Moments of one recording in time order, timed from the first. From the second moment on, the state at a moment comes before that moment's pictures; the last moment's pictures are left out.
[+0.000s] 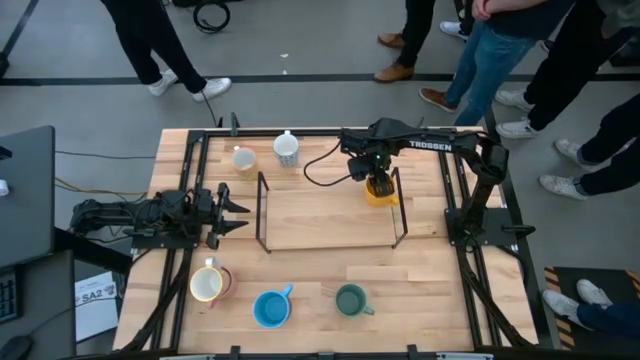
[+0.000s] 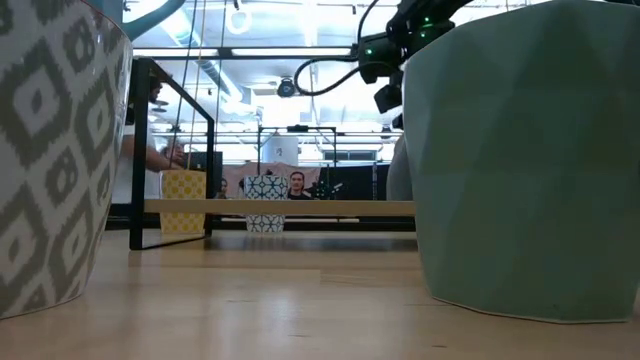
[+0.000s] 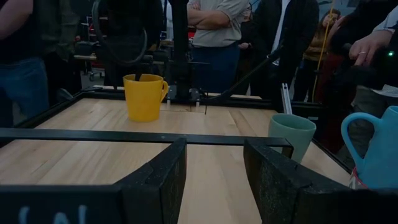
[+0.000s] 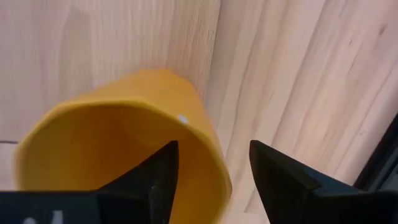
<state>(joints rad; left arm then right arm) -0.03 0.02 0.01 0.05 0.00 -0.09 -0.37 1.78 1.52 -1.30 0.03 -0.53</state>
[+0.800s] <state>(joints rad) -0.03 0.02 0.01 0.05 0.00 -0.09 -0.38 1.78 1.90 -1.18 0.09 -0.44</state>
